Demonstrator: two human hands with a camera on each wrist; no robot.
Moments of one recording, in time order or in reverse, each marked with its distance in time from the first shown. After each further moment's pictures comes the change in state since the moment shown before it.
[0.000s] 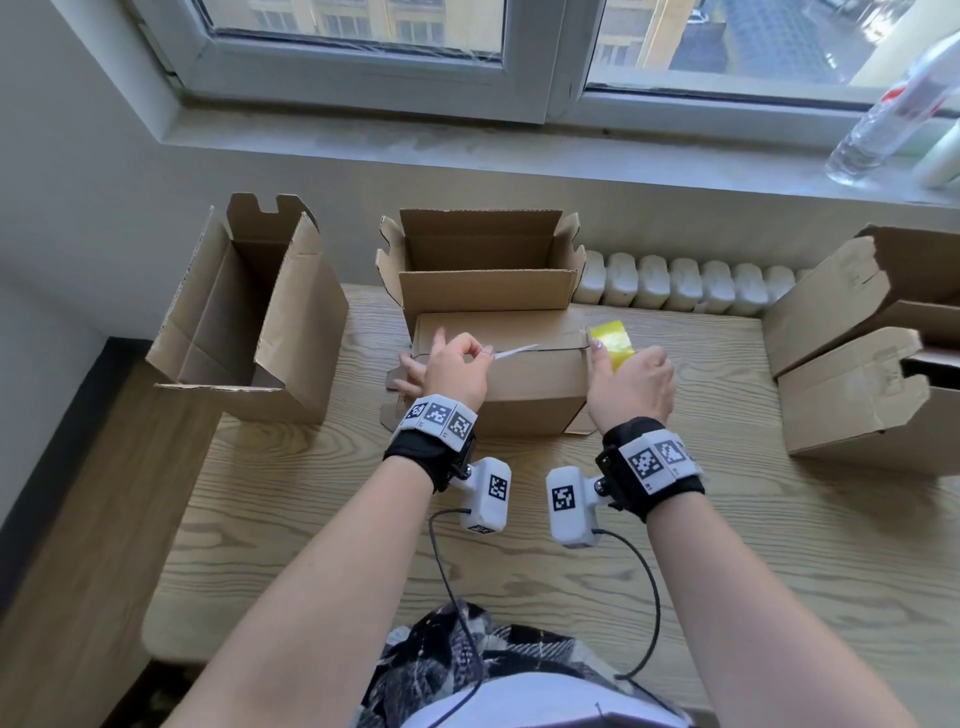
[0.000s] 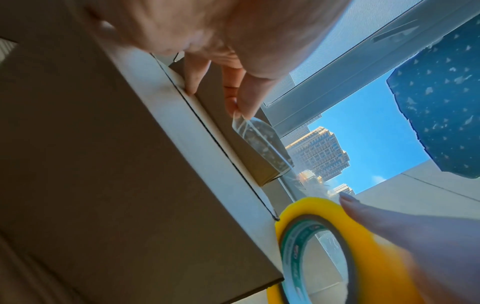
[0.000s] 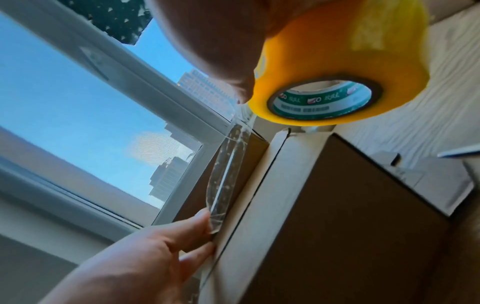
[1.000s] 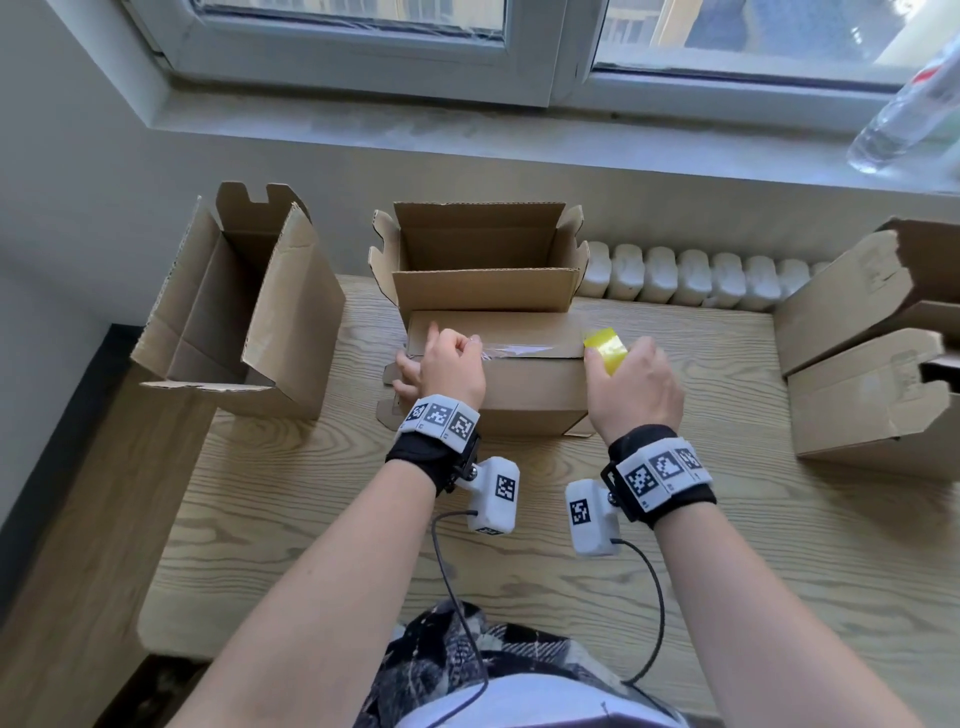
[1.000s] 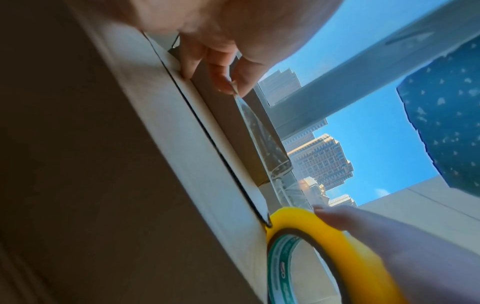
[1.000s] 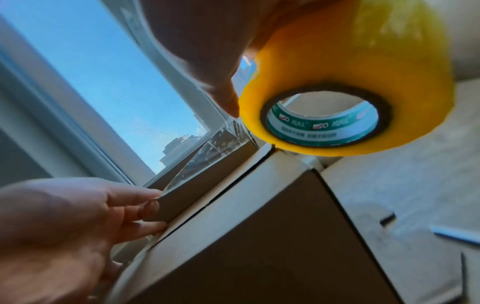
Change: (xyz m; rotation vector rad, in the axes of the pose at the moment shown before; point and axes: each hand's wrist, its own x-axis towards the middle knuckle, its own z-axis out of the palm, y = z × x) left_hand -0.001 0.012 0.006 -0.065 0.099 -0.092; right_hand 0.012 0.012 0.004 -0.154 0.075 -0.242
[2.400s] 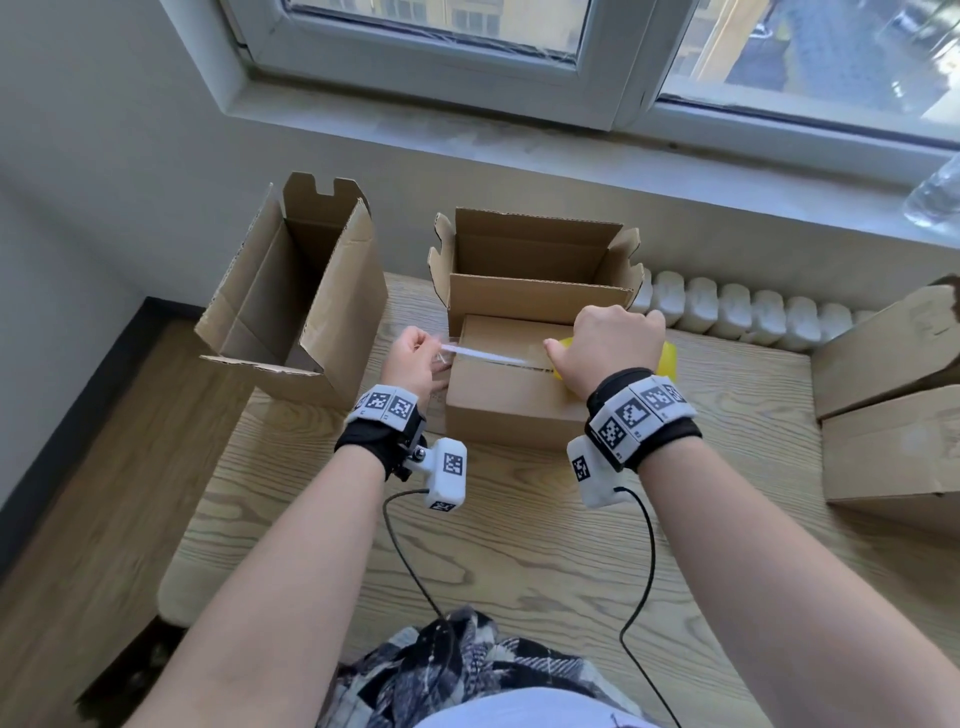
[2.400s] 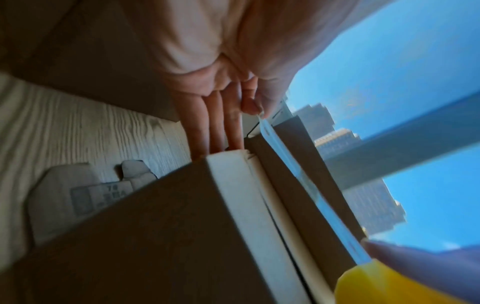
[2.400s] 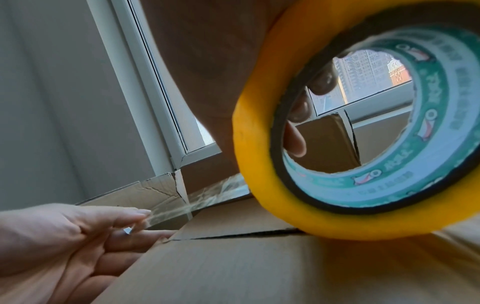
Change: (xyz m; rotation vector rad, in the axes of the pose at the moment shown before) left_hand 0.057 -0.067 -0.063 -0.655 -0.121 -0.052; right_hand 0.016 -0.095 -0.003 -0.528 -0.079 -0.449
